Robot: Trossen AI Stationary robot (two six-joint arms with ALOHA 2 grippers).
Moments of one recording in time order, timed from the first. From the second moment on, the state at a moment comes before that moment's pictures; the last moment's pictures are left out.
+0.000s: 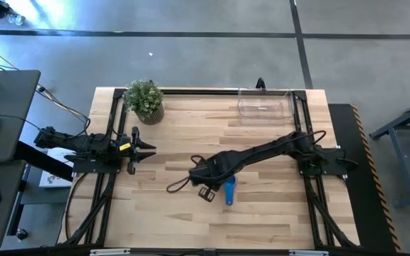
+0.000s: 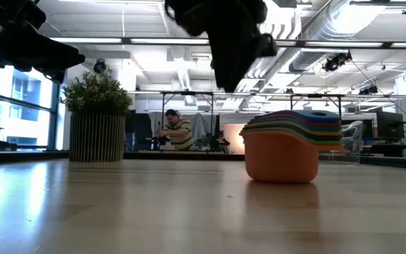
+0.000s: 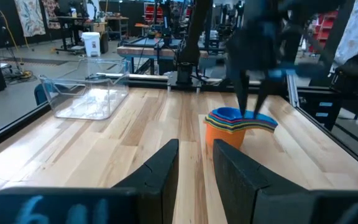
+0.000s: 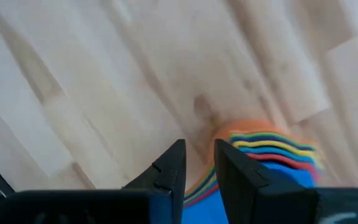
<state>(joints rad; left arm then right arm) -0.23 0.02 0.06 -0.10 -0.27 -0.05 0.26 2.17 1.98 -1.21 -0.01 0.78</state>
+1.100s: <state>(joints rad) -0.23 0.02 0.06 -0.10 -0.27 -0.05 0.51 2.03 1.98 -1.37 0.28 1.92</state>
